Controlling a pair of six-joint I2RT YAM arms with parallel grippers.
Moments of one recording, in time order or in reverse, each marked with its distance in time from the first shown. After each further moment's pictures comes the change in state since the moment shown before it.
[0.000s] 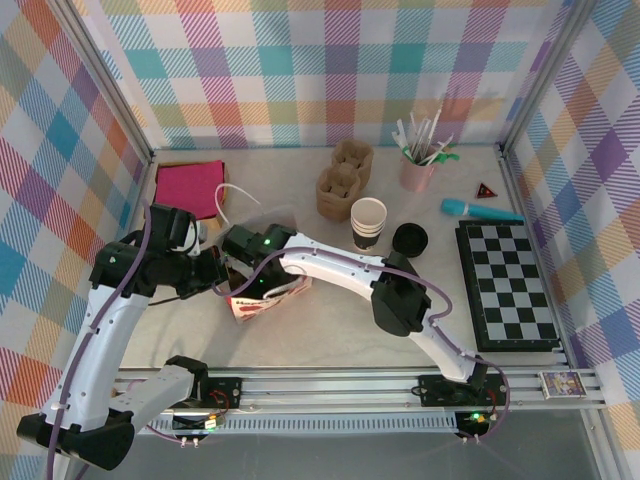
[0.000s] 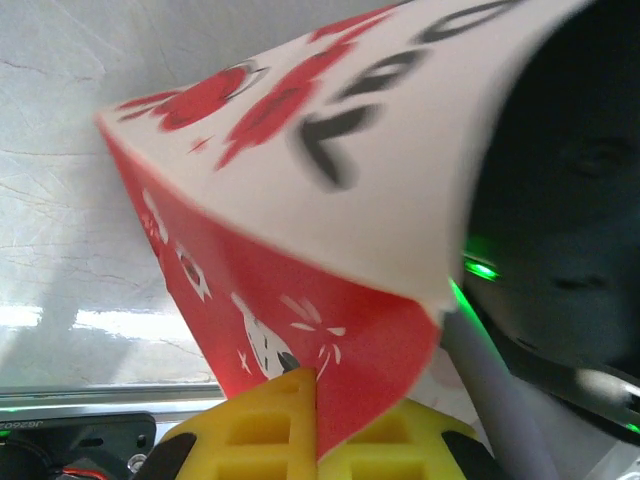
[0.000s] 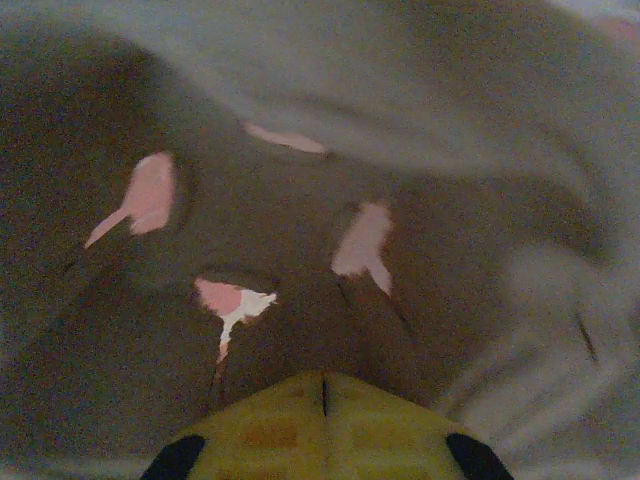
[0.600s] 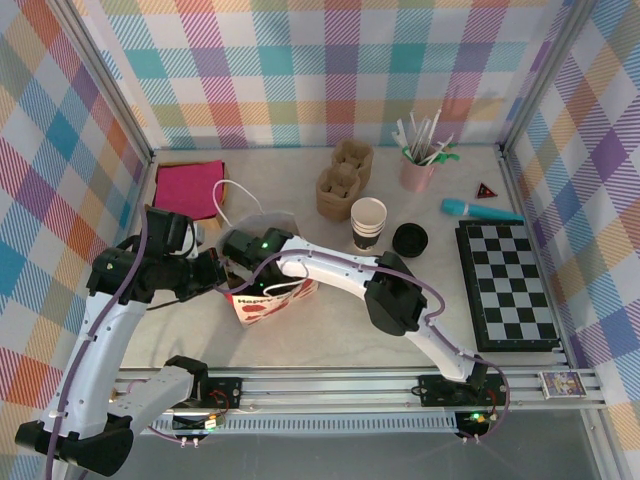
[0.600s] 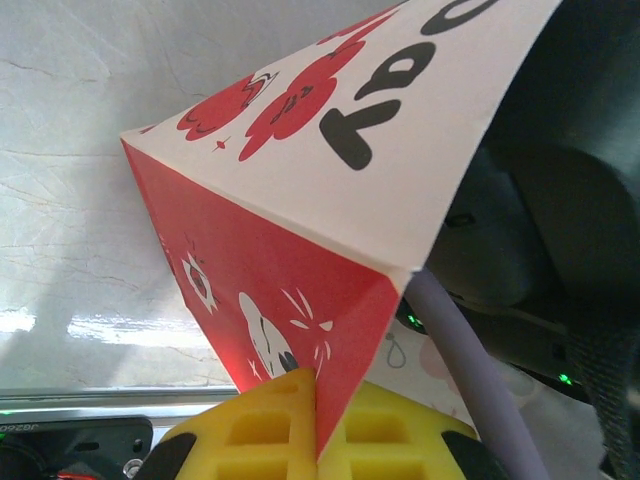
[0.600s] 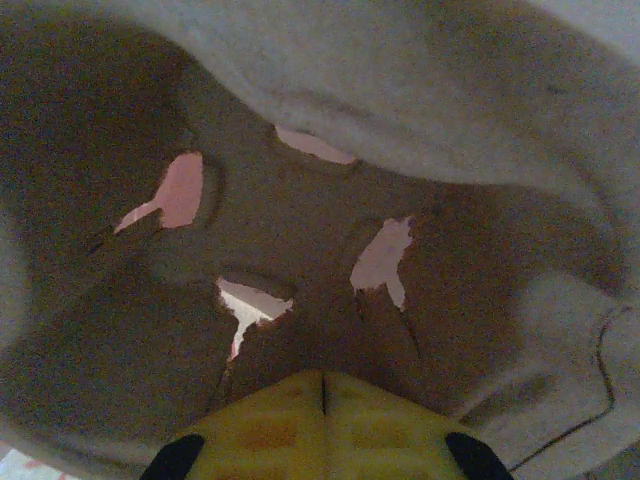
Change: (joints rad) left arm 0.000 -0.032 -0.022 0.013 -0.008 -0.018; right arm -0.001 0.029 -0.019 0.005 -0.034 0.007
